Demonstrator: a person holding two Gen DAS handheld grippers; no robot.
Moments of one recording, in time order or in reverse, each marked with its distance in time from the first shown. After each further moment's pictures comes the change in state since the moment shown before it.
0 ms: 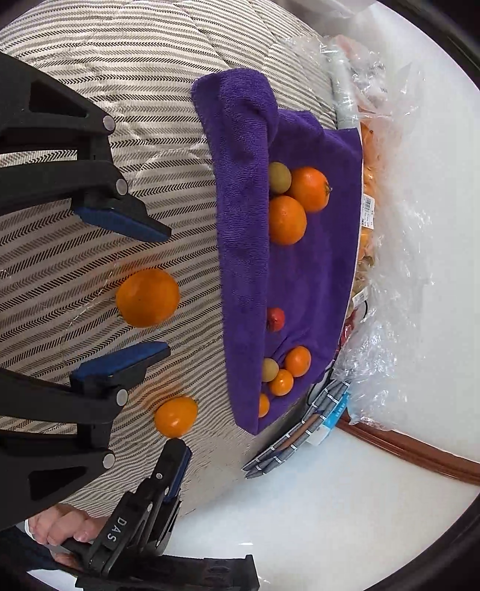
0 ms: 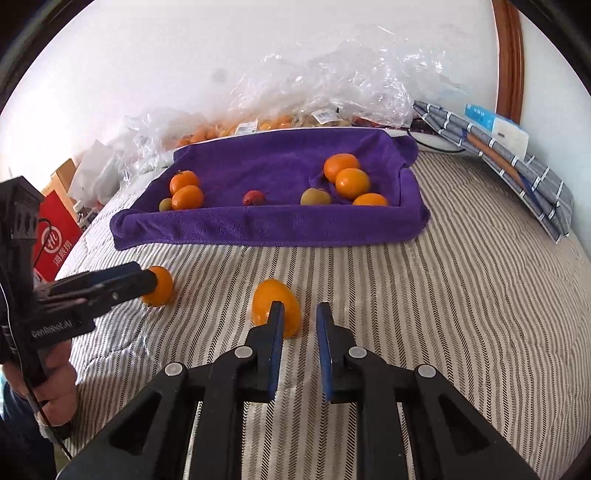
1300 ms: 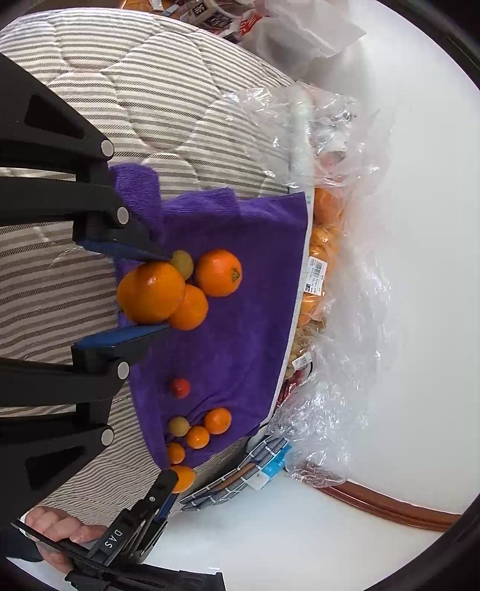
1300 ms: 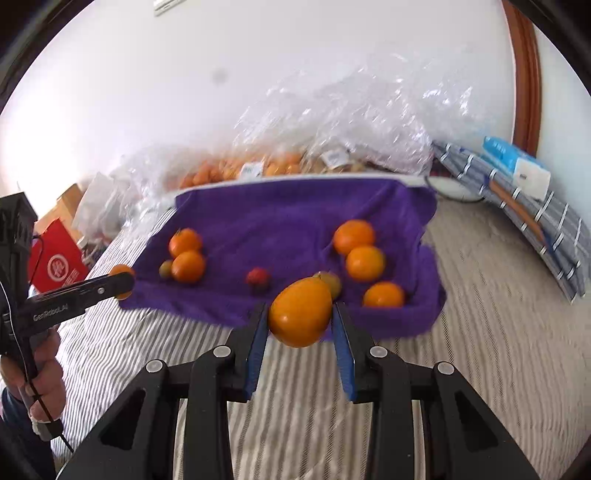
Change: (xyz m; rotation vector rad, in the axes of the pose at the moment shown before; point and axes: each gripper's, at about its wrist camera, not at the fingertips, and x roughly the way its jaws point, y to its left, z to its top) left arm -0.023 0.050 0.073 -0.096 -0.086 0.132; right arm 0.017 -0.001 0.075 -0.025 -0.095 -0.010
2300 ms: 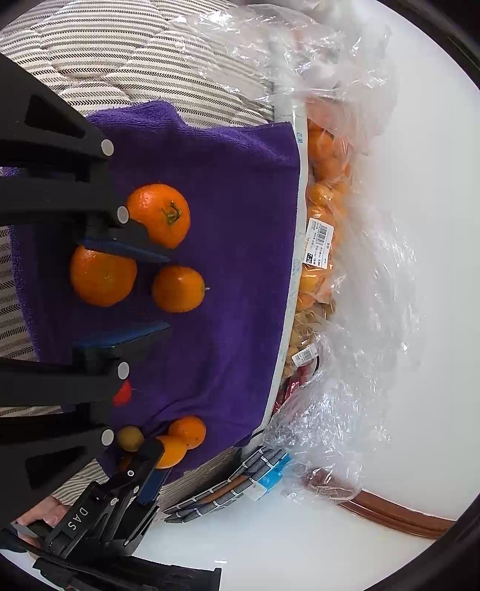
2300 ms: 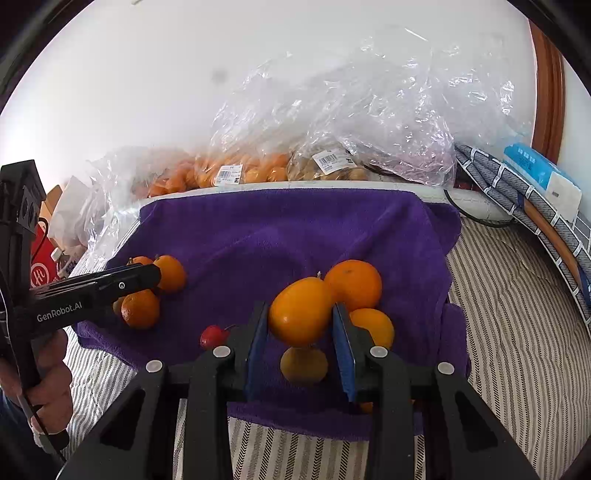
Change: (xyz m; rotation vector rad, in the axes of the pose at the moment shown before) left arm 0.081 -0.025 0.035 0.013 0.049 -0.044; right arm 0.071 -0.009 0.030 -0.013 0.041 0.014
